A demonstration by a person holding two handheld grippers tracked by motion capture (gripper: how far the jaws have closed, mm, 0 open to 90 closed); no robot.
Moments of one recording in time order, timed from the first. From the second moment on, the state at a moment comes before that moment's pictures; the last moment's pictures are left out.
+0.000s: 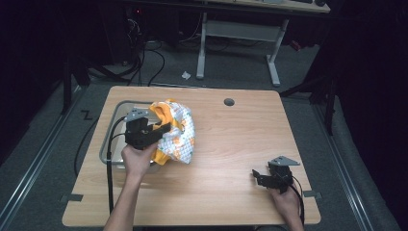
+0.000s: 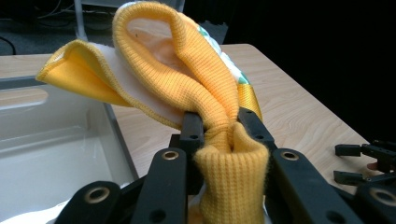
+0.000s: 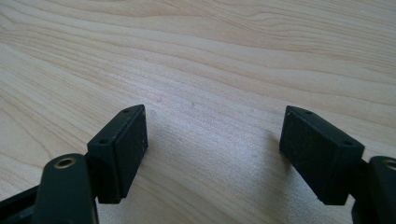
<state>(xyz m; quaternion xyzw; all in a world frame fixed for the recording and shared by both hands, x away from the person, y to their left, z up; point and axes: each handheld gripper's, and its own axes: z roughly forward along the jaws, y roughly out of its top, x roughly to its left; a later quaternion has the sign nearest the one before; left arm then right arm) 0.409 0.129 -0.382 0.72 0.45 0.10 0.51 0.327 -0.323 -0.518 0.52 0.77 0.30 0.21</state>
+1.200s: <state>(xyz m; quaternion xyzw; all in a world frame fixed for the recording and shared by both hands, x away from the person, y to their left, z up) 0.418 0.185 -0.374 0.71 0.48 0.13 0.50 0.327 -0.323 -0.518 0.52 0.77 0.30 0.21</state>
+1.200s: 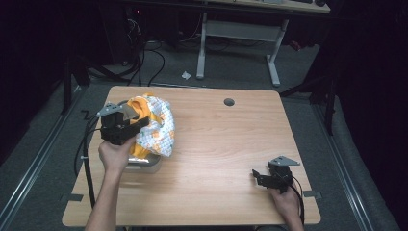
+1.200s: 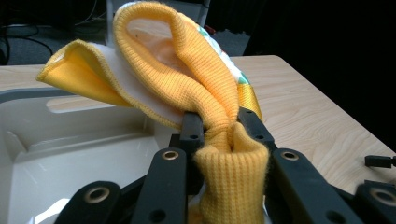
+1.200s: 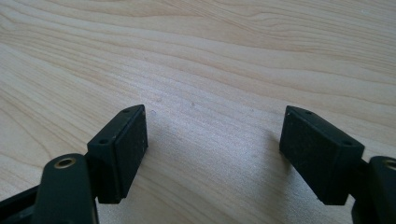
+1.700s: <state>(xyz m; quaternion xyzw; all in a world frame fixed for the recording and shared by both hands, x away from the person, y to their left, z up) 0.425 0.200 -0.378 0.71 0.49 0.13 0.49 0.327 -0.323 -0.518 0.52 0.77 0.30 0.21</state>
